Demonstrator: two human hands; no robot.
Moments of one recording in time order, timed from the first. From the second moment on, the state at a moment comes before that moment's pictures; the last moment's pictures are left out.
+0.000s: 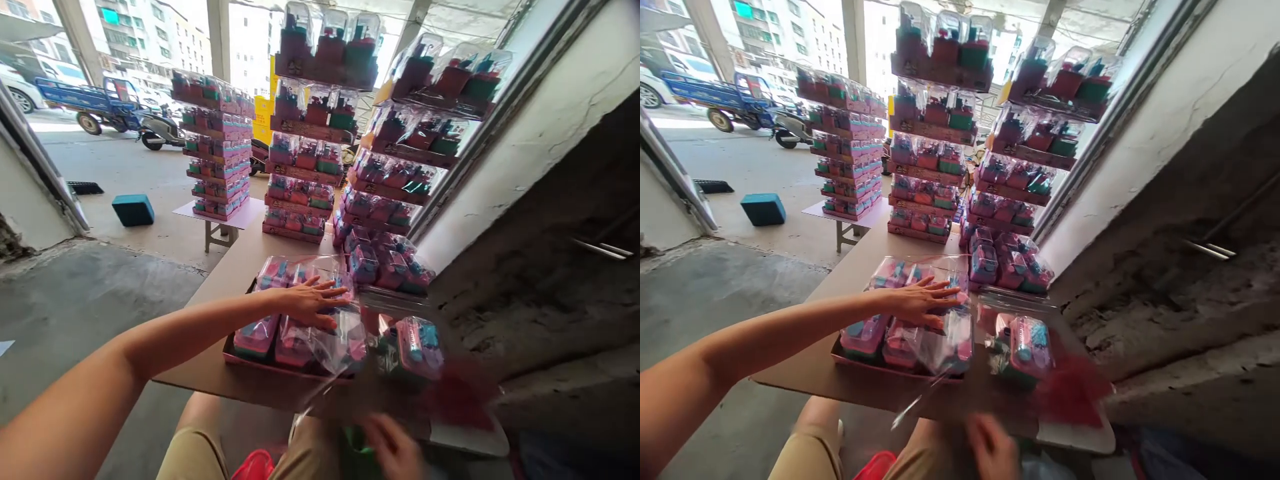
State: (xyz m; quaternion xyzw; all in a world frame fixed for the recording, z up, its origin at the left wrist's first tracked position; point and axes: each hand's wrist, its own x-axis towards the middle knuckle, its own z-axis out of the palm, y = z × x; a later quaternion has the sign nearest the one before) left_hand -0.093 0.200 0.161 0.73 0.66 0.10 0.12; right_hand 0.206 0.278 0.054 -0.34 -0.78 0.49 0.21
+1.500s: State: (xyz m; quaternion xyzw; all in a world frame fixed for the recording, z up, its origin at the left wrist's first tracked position) left_hand -0.035 0.138 0.169 0.74 0.63 0.20 0.10; right_hand -0.003 0.375 0.264 -0.03 -0.92 0.33 0.20
